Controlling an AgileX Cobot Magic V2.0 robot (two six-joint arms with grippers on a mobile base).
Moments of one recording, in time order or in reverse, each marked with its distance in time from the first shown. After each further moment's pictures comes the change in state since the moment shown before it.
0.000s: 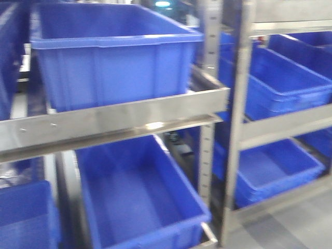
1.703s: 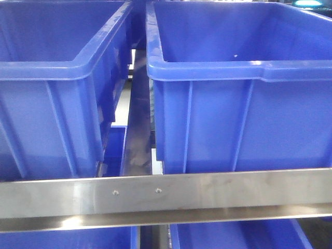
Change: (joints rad) left arm 0.000 0.000 0.000 0.000 0.000 0.000; right arm 0.000 0.000 0.000 0.000 0.000 0.000
